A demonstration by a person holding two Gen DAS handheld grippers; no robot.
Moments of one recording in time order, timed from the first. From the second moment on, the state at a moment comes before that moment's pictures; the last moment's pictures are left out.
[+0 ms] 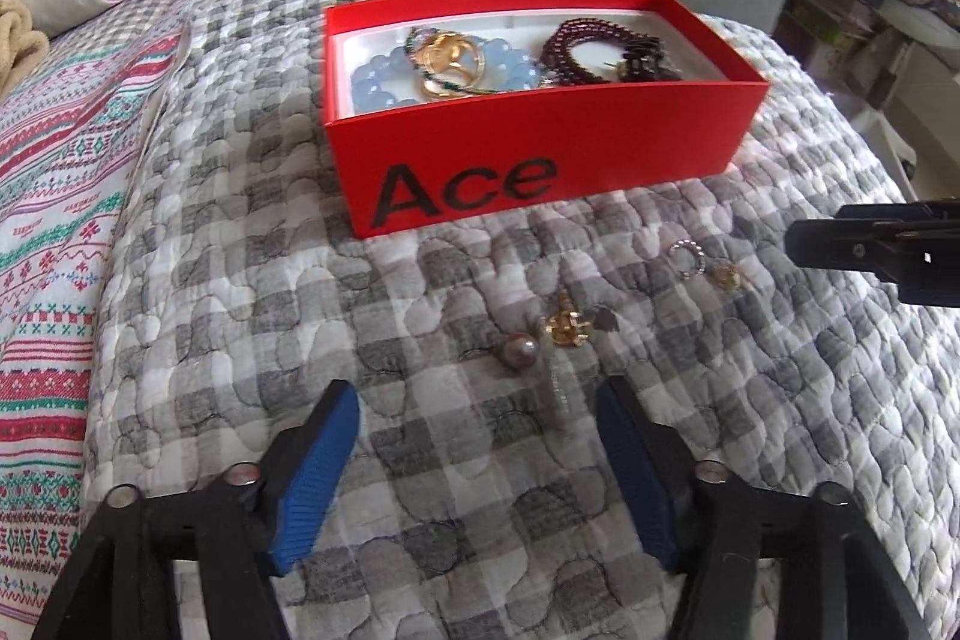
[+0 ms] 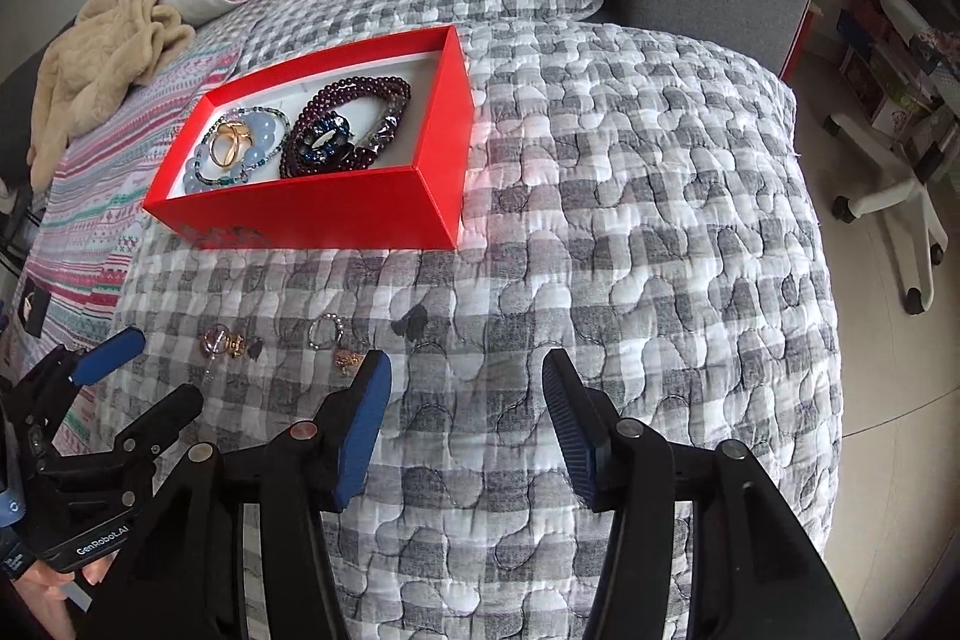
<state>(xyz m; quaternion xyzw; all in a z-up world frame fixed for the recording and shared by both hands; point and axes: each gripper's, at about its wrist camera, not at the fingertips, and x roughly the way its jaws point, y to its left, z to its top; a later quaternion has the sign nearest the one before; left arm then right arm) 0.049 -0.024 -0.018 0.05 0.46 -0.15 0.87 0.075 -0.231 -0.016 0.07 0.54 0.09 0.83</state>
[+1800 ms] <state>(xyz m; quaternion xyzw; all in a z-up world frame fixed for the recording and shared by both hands) 0.075 0.001 0.003 -0.11 0.46 -0.22 0.85 0.095 -0.175 -0.029 0.07 0.56 0.14 0.81</state>
